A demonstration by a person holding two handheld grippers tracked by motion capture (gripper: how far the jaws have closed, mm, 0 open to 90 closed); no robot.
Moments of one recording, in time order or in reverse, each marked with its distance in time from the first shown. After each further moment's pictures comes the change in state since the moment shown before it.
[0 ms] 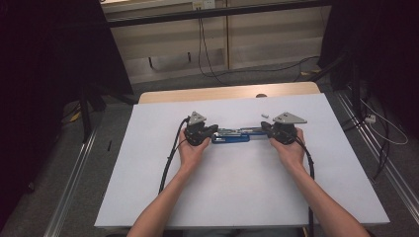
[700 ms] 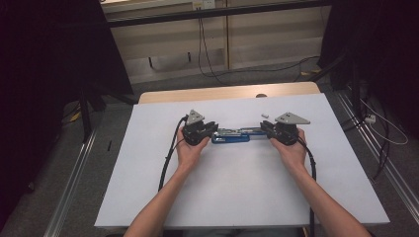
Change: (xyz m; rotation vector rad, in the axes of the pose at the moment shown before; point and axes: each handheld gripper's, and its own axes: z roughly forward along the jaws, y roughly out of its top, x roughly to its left) left arm -0.001 0.007 -0.012 -0.040 0.006 0.030; right arm -0.001 0.001 -0.006 -0.024 0.021 0.025
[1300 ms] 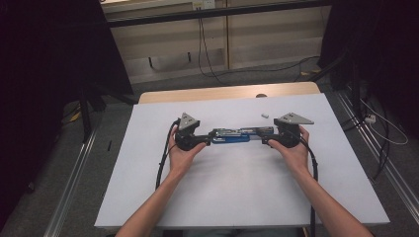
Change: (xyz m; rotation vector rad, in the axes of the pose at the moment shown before) left arm 0.001 -0.006 -0.030 -0.015 0.074 0.008; right arm 0.000 0.001 -0.008 -0.002 -0.003 0.069
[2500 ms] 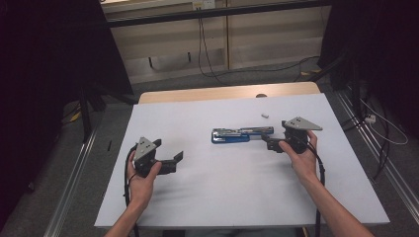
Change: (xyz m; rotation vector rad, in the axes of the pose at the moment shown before) left arm 0.015 -0.047 -0.128 -0.060 0.095 -0.021; right arm -0.002 -0.006 -0.024 -0.031 -0.017 -0.031
